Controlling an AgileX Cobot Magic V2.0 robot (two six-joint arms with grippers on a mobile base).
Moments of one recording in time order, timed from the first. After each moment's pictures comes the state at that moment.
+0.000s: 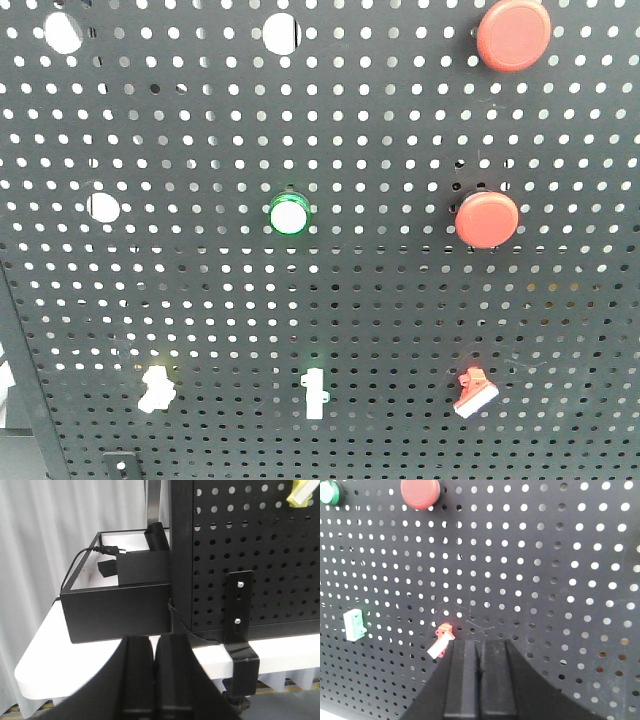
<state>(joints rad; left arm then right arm) -0.12 -0.01 0.03 0.09 0.13 -0.06 0.28 0.27 -0.33 0.90 0.08 -0.92</state>
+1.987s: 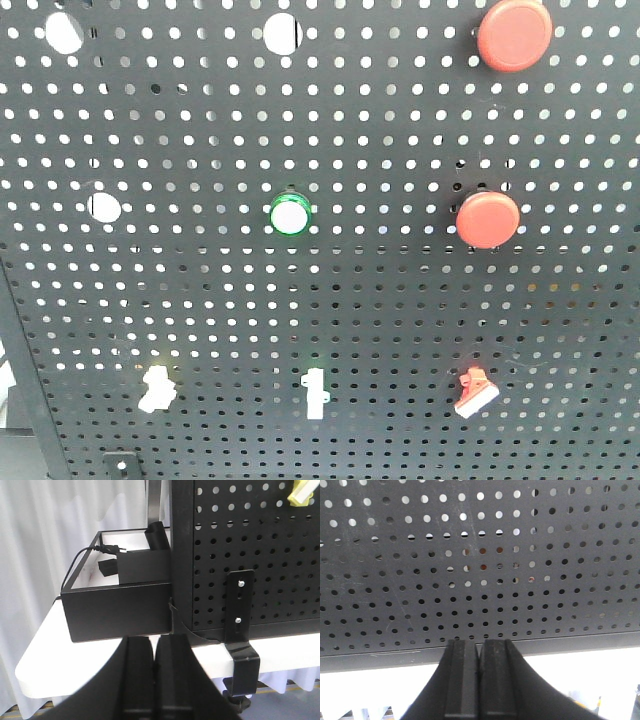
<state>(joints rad) -0.12 -0.01 0.03 0.09 0.13 -0.06 -0.09 -0.01 0.03 0.03 0.12 0.00</state>
